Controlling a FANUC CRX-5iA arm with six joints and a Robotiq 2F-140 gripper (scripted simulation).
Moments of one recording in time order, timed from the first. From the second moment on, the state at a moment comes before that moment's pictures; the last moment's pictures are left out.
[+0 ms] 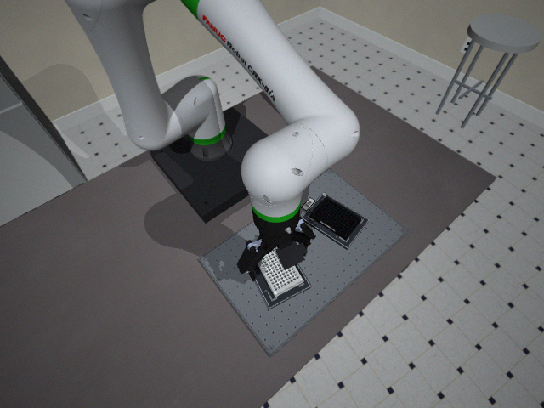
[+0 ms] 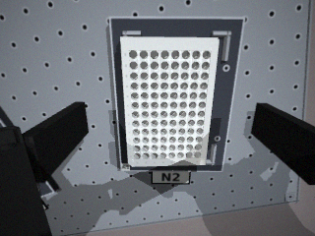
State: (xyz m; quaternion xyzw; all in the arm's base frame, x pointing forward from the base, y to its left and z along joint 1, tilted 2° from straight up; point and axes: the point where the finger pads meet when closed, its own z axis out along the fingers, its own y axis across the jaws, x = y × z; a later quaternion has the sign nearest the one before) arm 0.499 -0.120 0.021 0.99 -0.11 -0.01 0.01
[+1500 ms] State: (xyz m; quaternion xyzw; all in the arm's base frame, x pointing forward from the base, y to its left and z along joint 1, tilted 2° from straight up) arm 0.499 -0.121 0.006 0.99 -0.11 -0.01 0.01
